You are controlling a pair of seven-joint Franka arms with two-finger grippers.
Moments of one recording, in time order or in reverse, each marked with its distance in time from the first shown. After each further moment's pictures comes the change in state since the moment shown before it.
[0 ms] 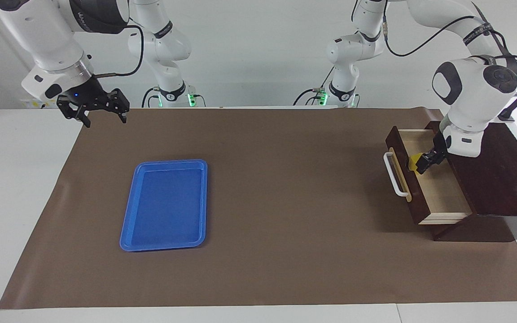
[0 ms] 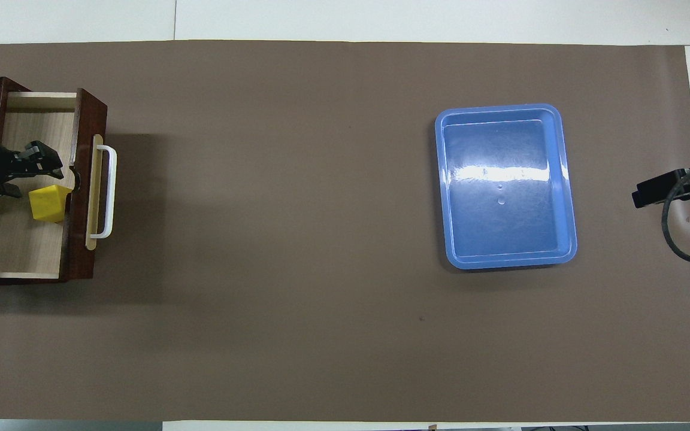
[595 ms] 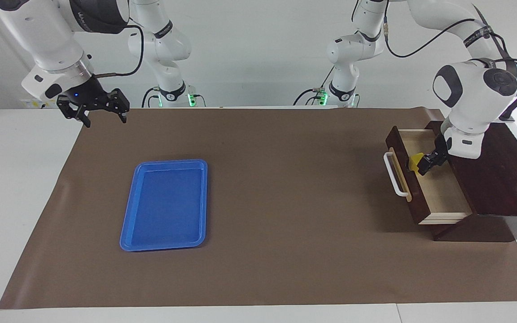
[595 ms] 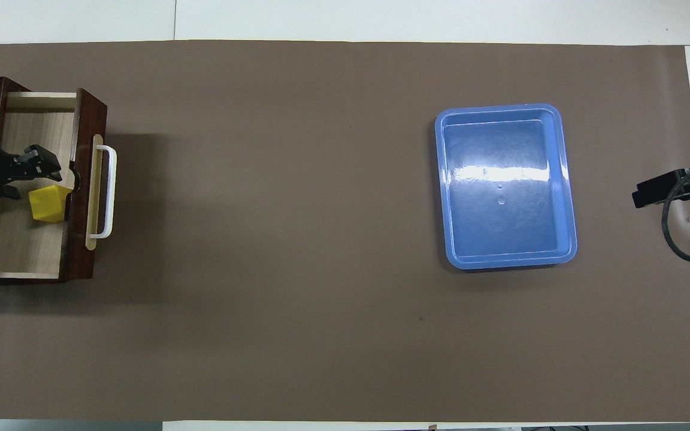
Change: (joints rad) left arm 0.020 0.005 -0.004 -0.036 0.007 0.049 0.022; right arm 0.000 0.000 0.000 0.000 0.000 0.000 0.000
